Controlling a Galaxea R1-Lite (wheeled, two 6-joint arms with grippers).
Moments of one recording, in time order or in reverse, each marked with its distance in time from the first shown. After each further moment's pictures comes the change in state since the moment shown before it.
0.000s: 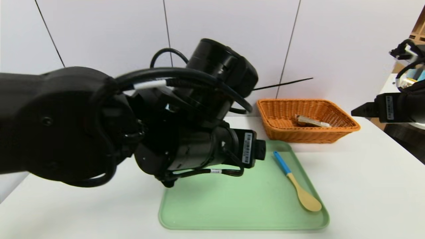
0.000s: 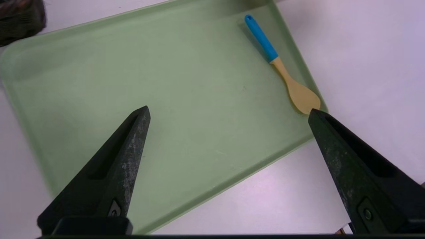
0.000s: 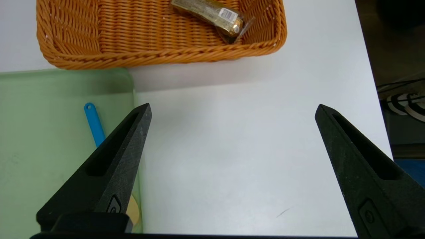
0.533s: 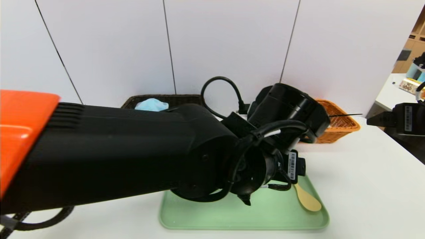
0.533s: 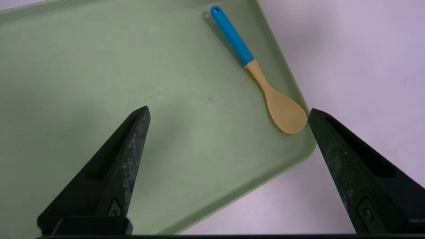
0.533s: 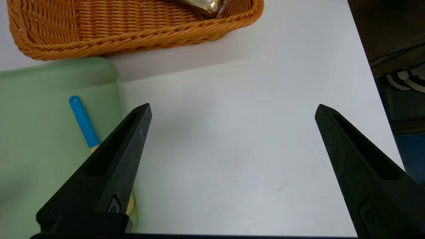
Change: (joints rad) left arm -0.090 0.254 -0.189 -0.019 0.070 -0.076; right arm -0.018 -0.091 0.106 -0.002 -0.030 0.073
